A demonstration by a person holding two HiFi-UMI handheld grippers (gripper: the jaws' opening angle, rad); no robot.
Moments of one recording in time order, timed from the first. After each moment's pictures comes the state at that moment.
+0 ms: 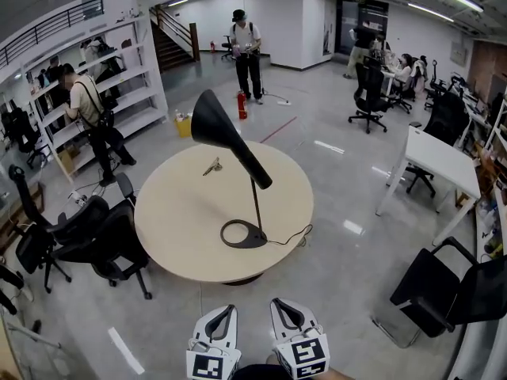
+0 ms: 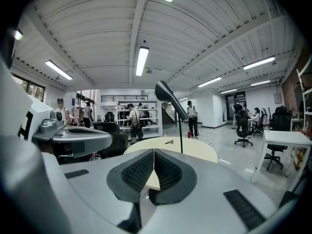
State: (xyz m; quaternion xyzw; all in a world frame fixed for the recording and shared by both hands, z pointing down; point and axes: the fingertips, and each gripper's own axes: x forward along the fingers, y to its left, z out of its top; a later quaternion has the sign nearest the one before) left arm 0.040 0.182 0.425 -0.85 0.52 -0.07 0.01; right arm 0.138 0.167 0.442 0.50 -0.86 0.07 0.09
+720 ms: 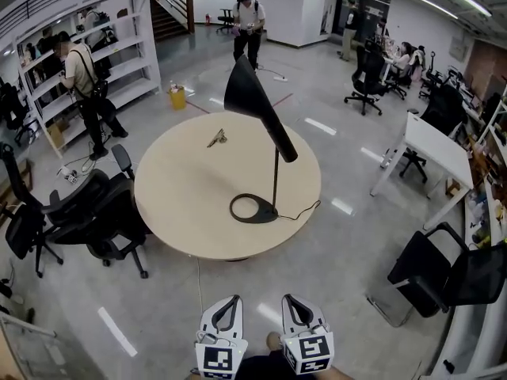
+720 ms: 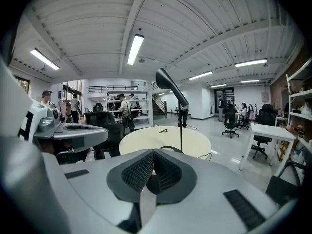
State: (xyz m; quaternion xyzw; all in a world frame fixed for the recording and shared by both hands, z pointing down) left arm -0.041 0.196 0.464 -0.85 0.52 -0.07 -0.03; right arm 0.066 0.193 0.485 0.55 -0.82 0.11 0.14
